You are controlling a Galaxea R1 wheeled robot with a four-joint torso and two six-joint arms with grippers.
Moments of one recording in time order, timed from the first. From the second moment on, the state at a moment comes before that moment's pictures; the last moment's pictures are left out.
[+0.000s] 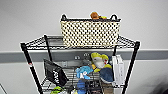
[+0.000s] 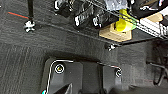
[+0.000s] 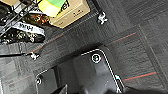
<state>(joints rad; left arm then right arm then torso) 1.17 2.25 -1.79 -0.32 0.11 -0.05 -1.19 2.41 -2.07 0.42 -0.19 0.03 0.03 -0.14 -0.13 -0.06</state>
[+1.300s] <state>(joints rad) 1.32 2.68 -2.29 -0.18 0.10 -0.05 -1.40 2.81 -2.54 0.42 -0.02 -0.14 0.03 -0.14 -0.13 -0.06</state>
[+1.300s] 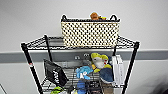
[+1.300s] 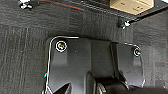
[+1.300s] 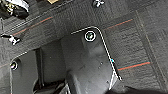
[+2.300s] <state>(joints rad) 1.38 2.96 -2.70 -0.08 0.09 -0.05 -1.49 3.01 -2.79 0.41 0.08 -0.16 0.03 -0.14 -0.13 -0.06</state>
